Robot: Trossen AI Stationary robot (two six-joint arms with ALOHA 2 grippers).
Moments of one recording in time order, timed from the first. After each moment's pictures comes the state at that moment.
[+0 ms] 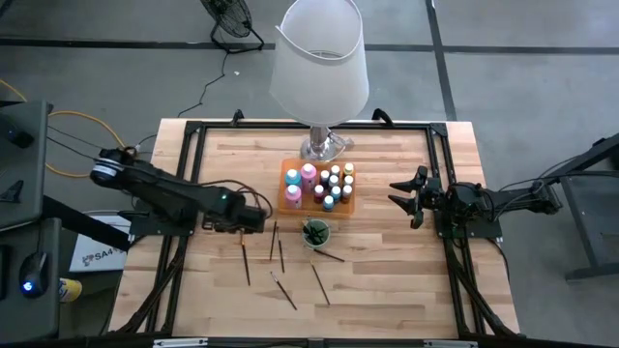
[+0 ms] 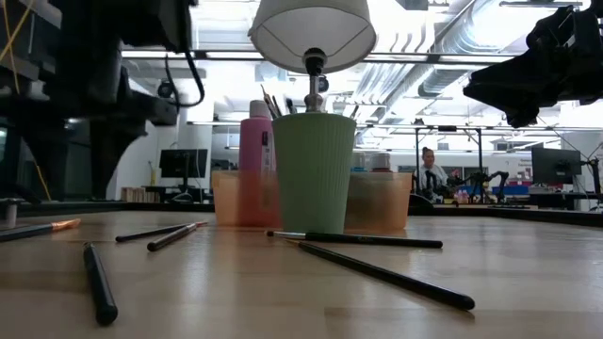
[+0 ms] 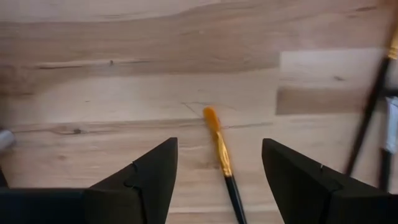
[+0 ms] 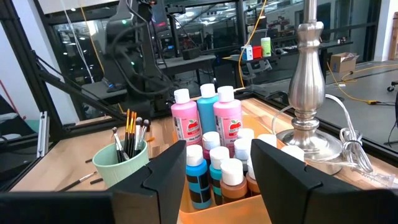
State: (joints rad) left arm -0.20 1.39 0.84 -0.93 -0.02 -1.73; right arm 0.12 0.05 0.01 0.08 0.34 0.16
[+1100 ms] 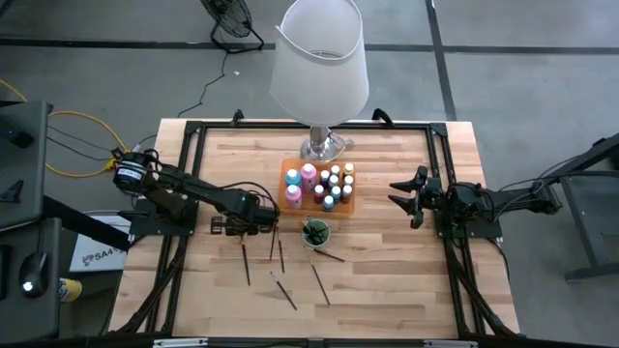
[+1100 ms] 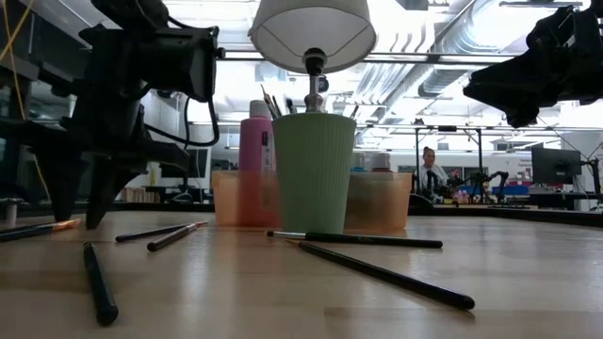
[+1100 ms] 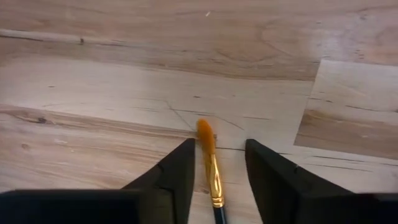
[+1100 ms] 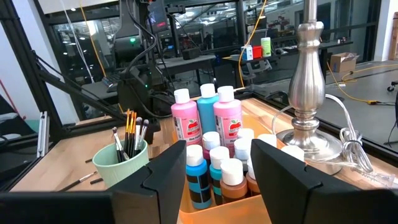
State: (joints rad) left arm -0.14 1.60 0.84 -0.86 0.11 -1.79; right arm 0.12 0.05 0.01 0.08 0.34 0.16
